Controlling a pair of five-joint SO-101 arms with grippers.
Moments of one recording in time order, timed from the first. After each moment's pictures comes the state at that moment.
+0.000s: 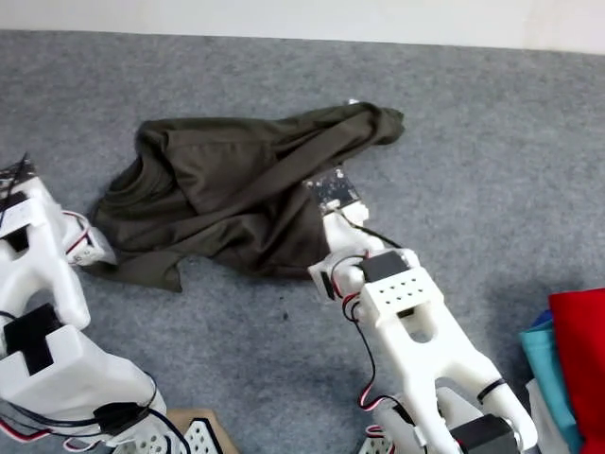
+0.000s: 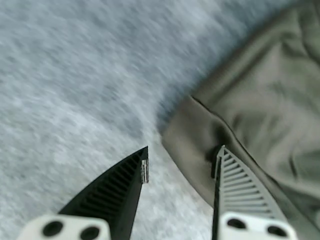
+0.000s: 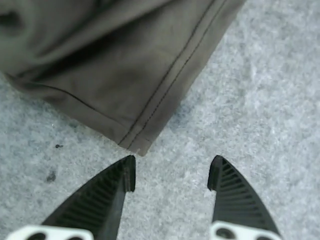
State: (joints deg) left arm -39.8 8.5 21.8 62.9 3.9; right arm -25.7 -27.8 53.6 45.3 6.7
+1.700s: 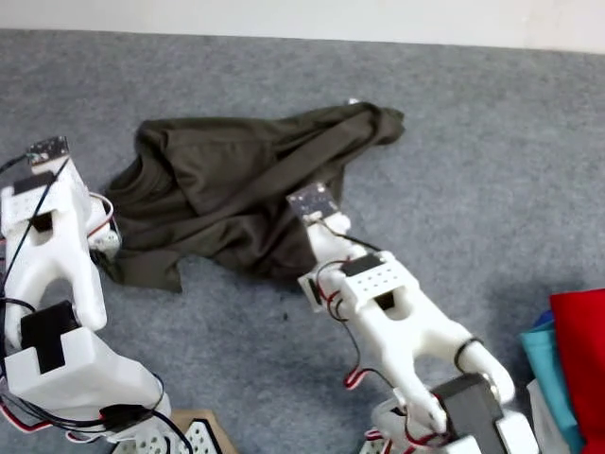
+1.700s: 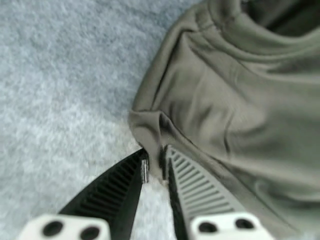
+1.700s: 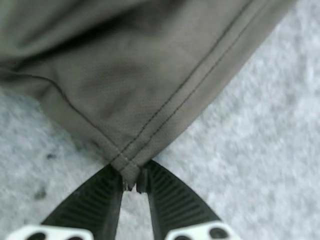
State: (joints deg) left arm -30.8 7.3 16.7 70.4 3.9; right arm -27.7 -15.1 54.9 36.0 6.7
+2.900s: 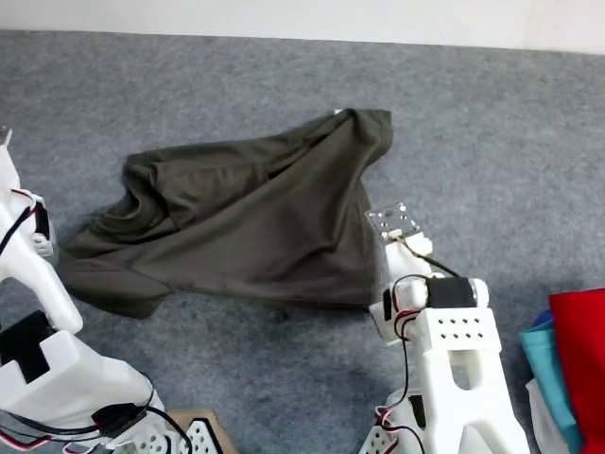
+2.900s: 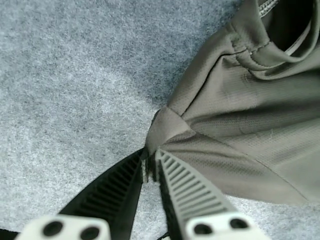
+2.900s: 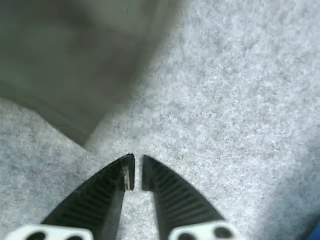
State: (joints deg) left arm -43.2 7.3 -5.7 99.1 -14.7; right arm -6.5 -47.1 60.4 71.6 20.8
